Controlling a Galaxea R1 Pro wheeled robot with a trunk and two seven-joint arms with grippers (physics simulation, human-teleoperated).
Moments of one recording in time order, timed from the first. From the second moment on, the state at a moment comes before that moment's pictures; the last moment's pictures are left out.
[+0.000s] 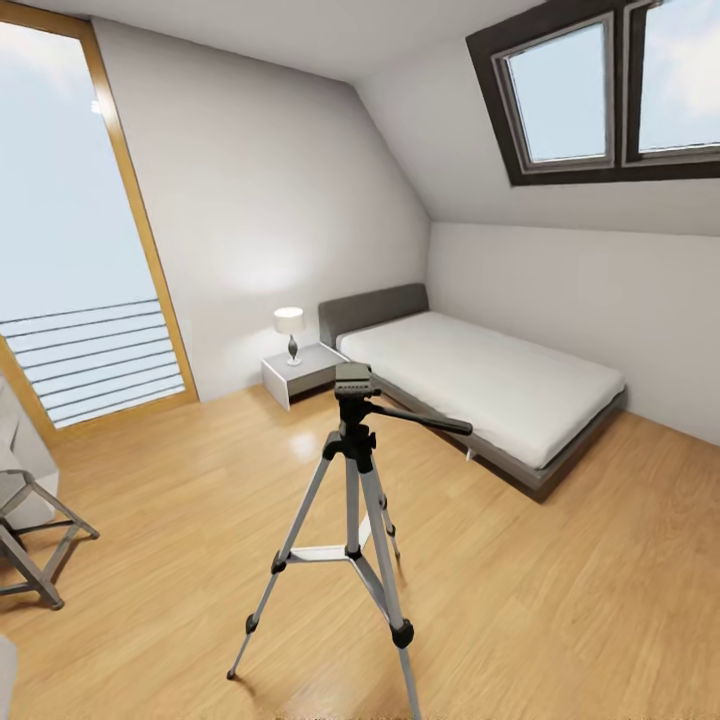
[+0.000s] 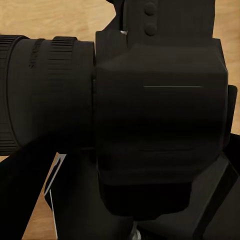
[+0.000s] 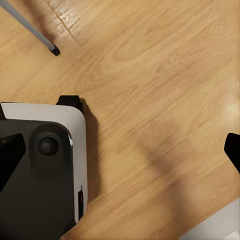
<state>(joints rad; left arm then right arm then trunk) -0.28 0.03 0.36 0.00 0.12 0.01 0.04 -0.32 -0.22 -0.35 0.03 0.39 0.00 0.12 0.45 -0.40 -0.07</state>
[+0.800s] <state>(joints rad) -0.28 0.03 0.36 0.00 0.12 0.01 0.05 -0.32 -0.22 -0.34 0.03 0.39 0.03 0.12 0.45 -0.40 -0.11</state>
